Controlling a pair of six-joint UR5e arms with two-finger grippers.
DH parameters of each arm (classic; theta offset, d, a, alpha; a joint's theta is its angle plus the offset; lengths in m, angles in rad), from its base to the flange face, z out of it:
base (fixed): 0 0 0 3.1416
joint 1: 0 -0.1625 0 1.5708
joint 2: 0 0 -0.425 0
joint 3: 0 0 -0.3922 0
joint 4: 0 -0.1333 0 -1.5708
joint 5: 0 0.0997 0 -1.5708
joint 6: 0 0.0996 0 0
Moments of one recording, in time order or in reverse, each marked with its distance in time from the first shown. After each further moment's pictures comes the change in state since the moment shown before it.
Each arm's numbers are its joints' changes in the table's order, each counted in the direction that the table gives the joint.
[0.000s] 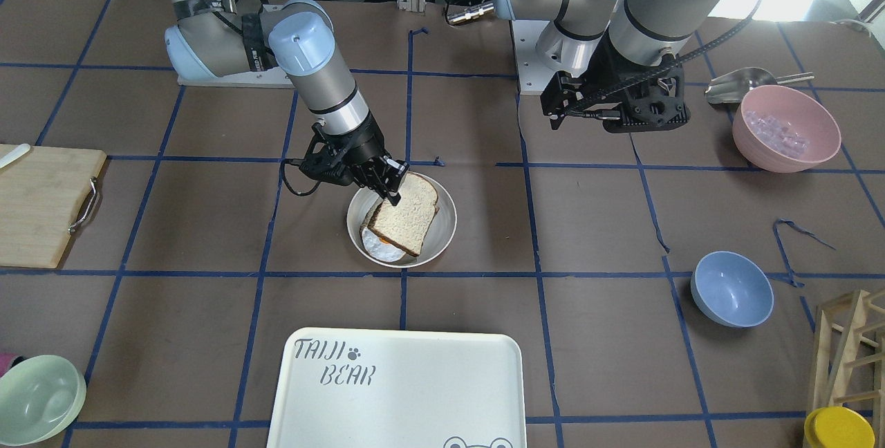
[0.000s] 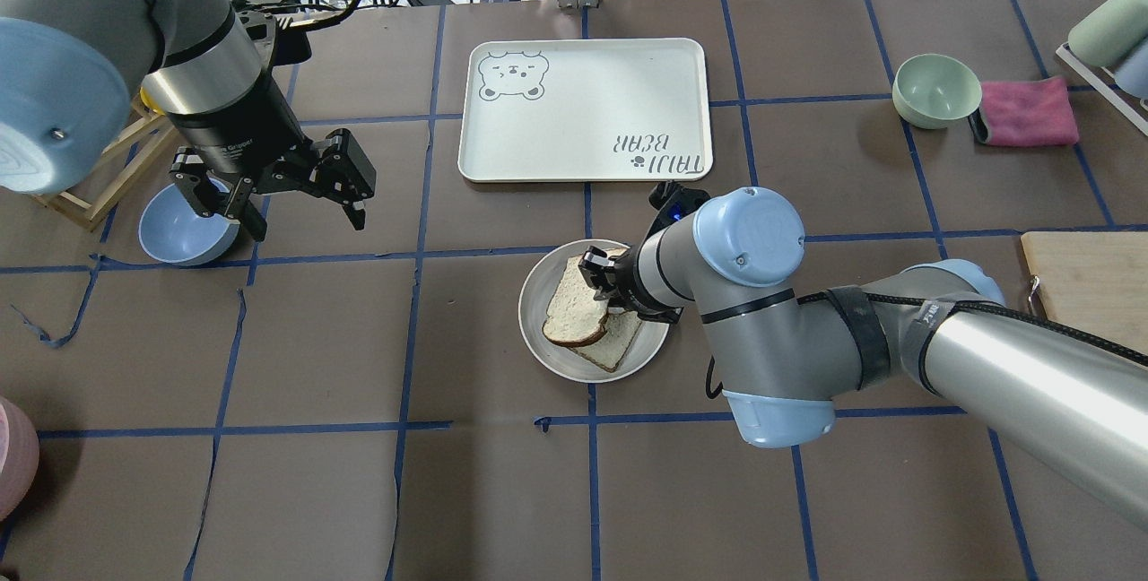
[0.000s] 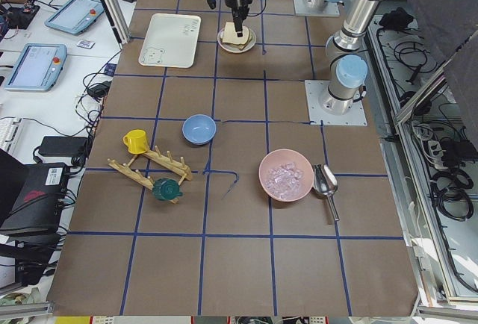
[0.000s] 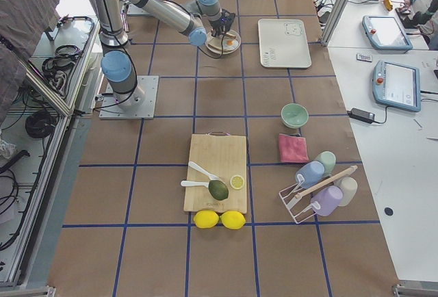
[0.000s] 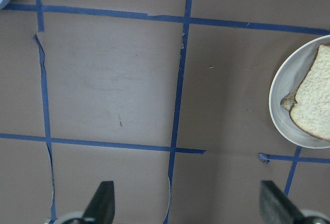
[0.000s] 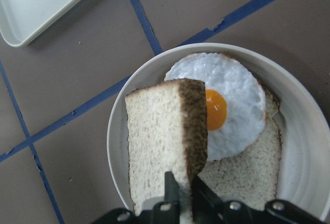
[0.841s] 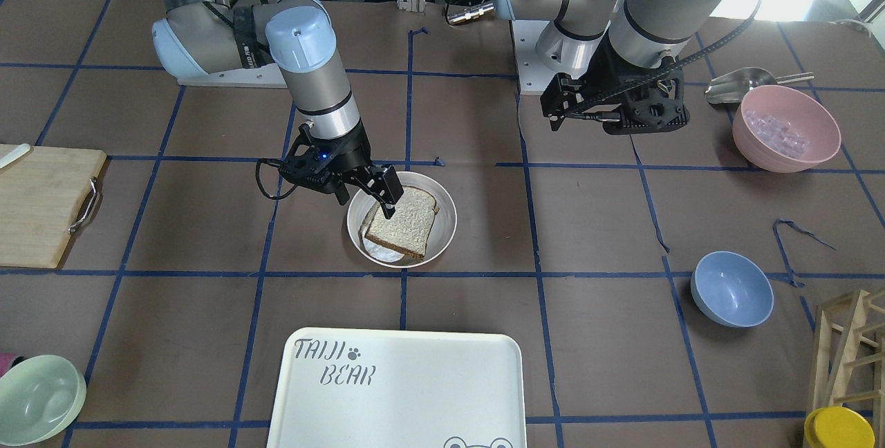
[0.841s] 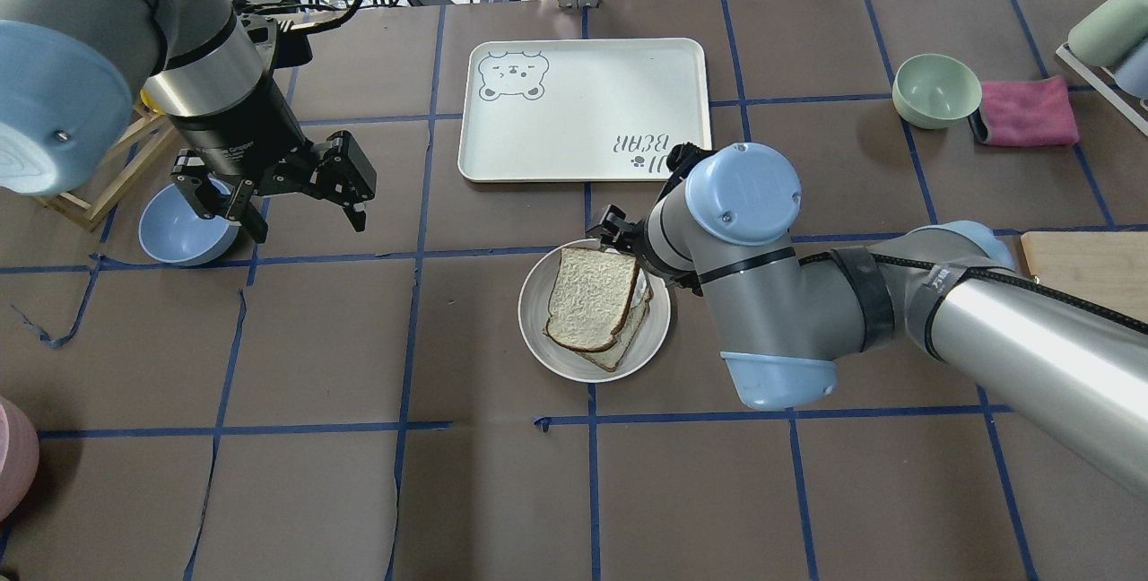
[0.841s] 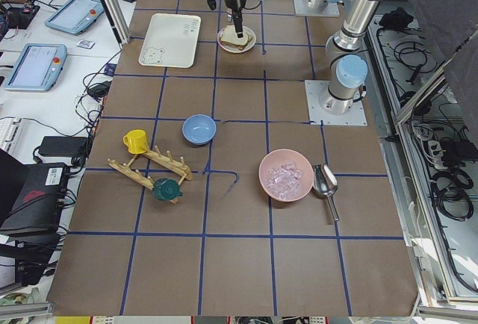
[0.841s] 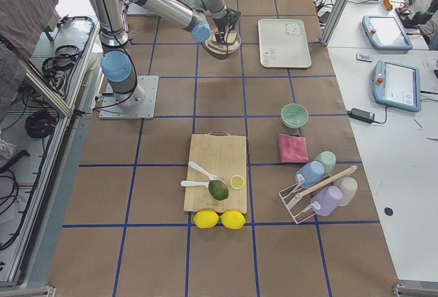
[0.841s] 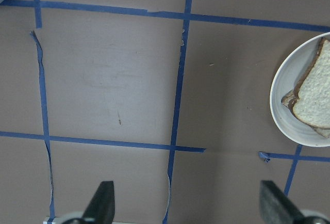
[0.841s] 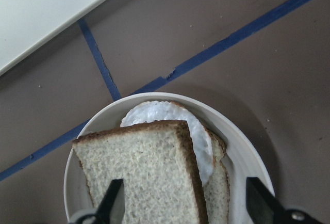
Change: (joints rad) left arm -0.002 0.001 0.003 -0.005 -0.002 0.000; right arm 0.011 0.015 0.128 -0.181 -0.126 -0.036
